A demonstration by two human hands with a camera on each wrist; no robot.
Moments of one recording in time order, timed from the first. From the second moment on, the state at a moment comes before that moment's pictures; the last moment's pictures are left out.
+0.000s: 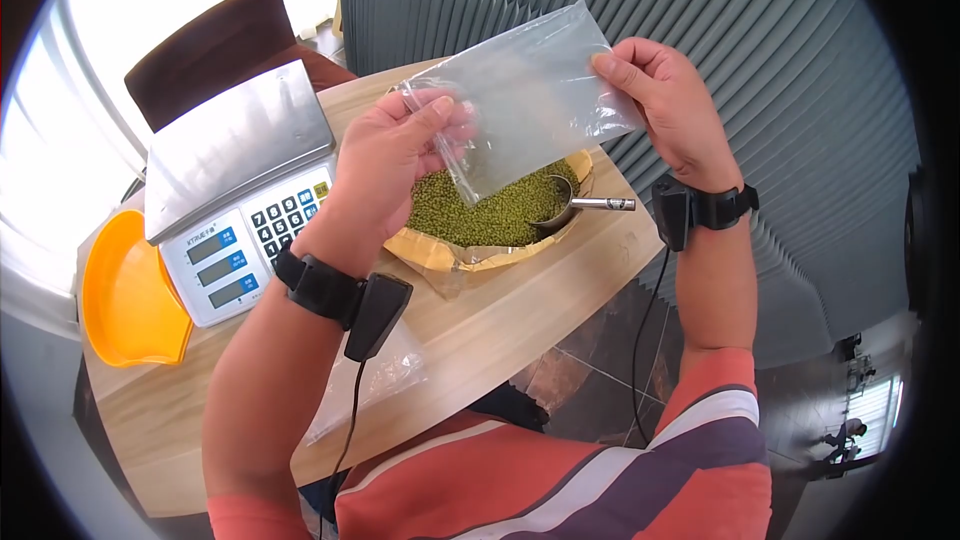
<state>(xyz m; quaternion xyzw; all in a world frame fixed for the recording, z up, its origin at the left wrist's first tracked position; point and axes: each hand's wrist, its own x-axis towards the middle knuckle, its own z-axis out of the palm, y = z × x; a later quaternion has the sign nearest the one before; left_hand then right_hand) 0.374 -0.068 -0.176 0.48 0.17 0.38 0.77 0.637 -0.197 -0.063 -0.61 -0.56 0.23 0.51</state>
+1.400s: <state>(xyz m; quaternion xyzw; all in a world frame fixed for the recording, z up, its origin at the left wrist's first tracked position) 0.224 -0.085 -0.158 0.61 0.31 0.23 0.69 0.551 -0.215 -0.122 -0.65 -0.51 0.29 0.48</state>
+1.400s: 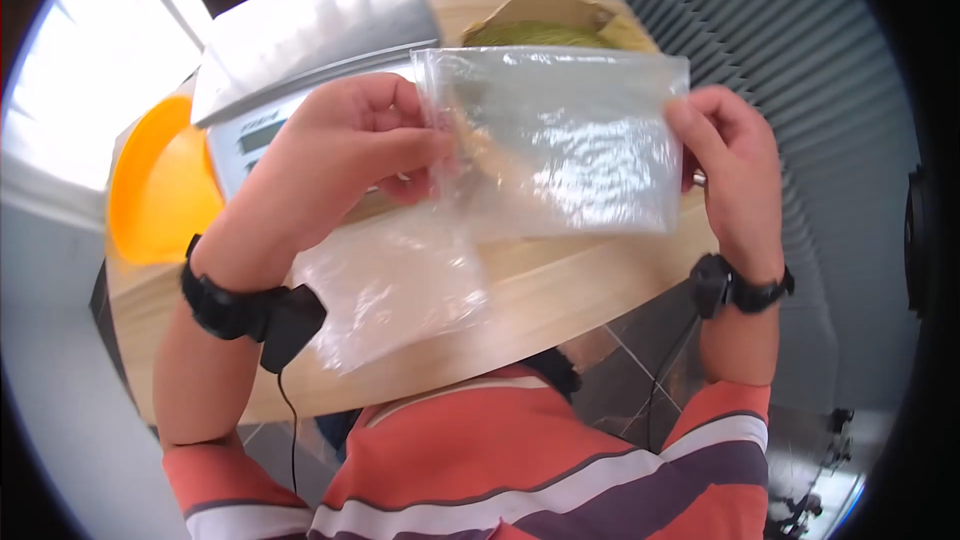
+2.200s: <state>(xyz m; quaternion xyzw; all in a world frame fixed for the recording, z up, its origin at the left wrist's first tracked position) 0.092 -0.184 -0.213 0.82 0.48 0.24 0.18 0.436 -0.244 -0.248 -0.54 -0.78 0.15 0.29</state>
